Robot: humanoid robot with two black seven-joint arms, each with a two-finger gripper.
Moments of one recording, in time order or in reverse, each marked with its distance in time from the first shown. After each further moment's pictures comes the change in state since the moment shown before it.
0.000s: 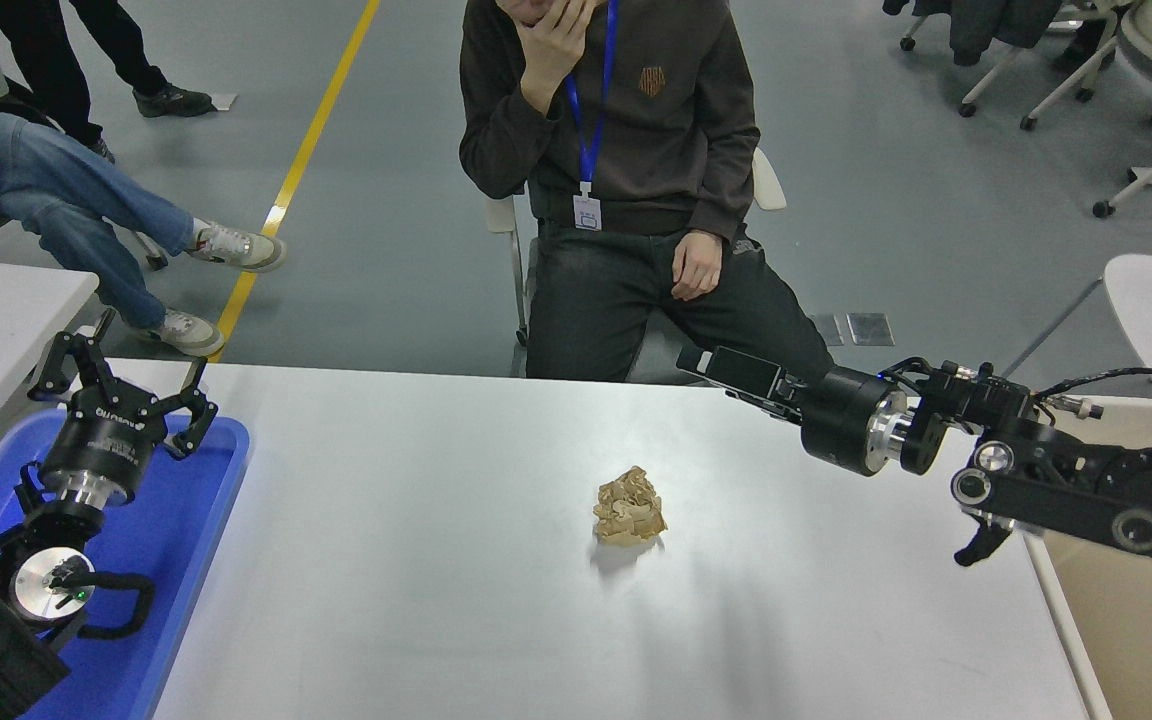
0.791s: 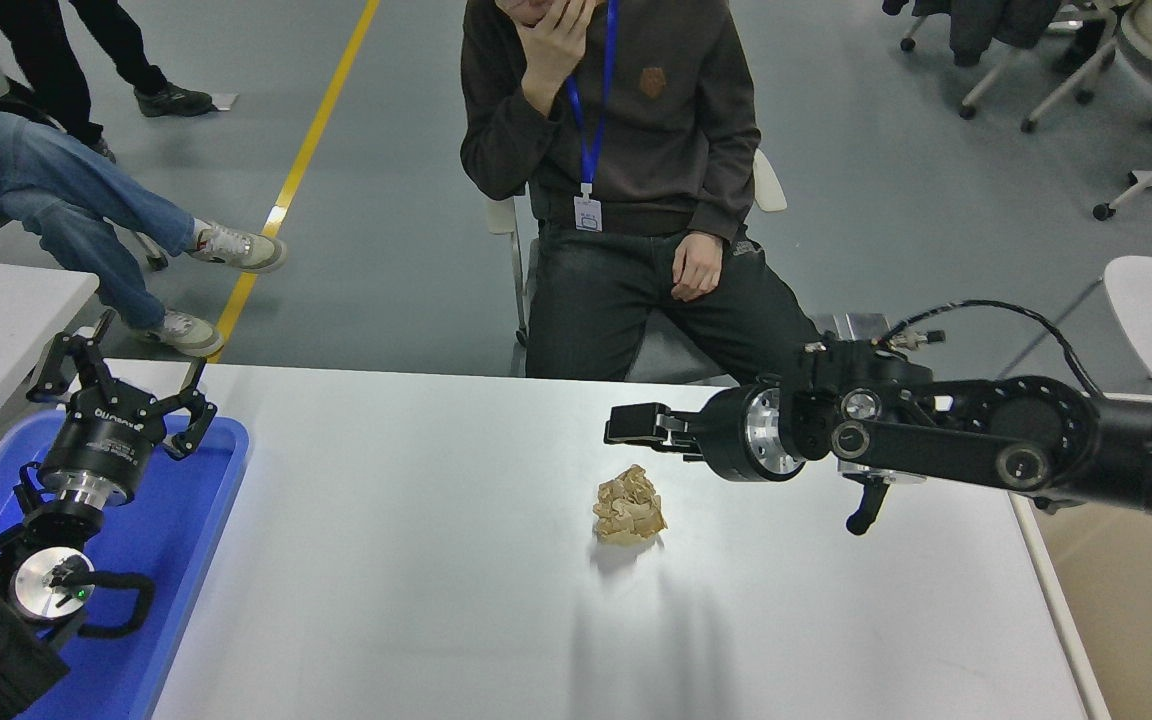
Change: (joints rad) left arm 0.000 0.000 0.000 0.000 0.000 0.000 0.000; right arm 0.130 0.295 -0.053 -0.053 0.141 0.116 -0.628
